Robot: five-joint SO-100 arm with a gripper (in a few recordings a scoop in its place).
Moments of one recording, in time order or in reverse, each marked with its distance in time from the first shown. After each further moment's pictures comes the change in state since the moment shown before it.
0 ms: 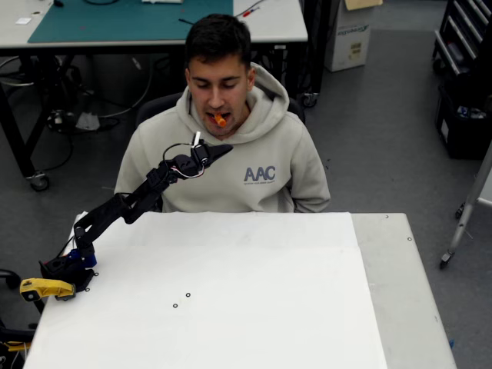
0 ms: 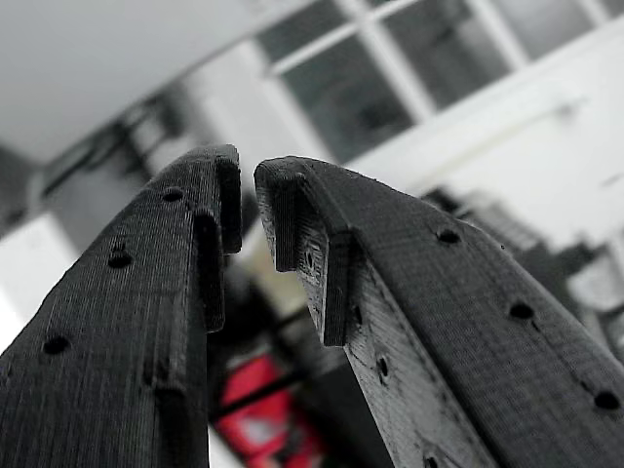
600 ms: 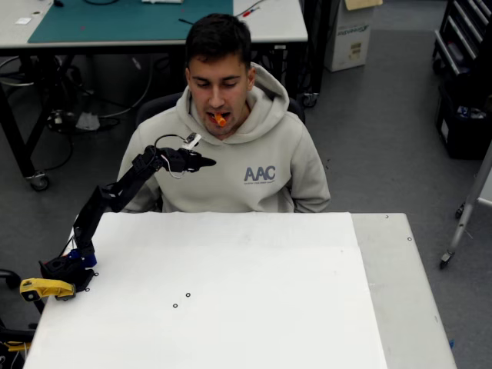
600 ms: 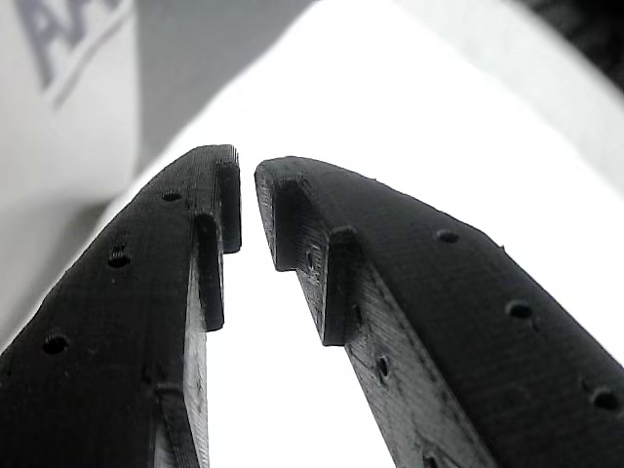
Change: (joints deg) arm -1.2 29.4 30.5 31.4 40.6
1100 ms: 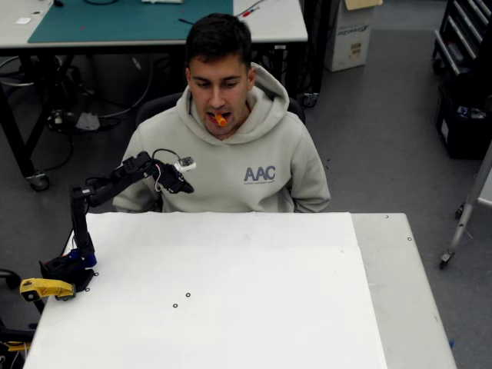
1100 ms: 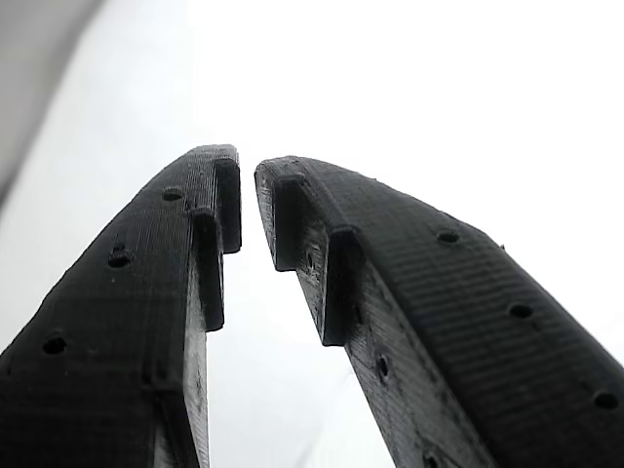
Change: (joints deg) arm -0.4 26.0 51.4 1.4 16.4
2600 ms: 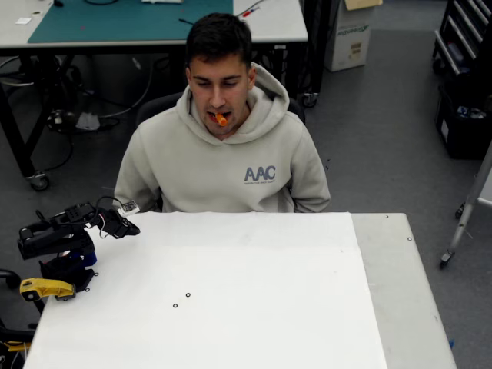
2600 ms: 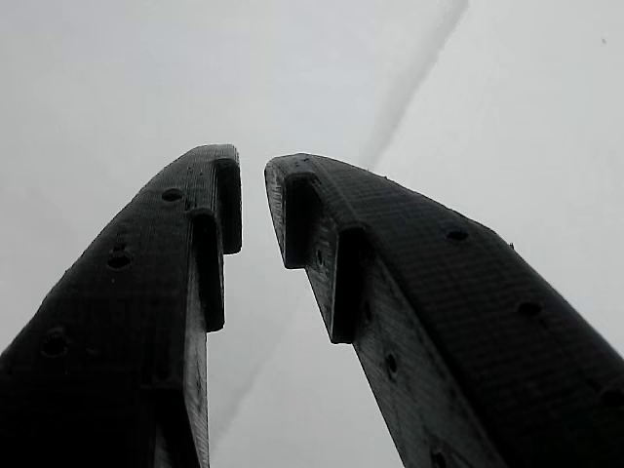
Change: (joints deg) arm -8.7 83.6 97.1 -19.9 0.6
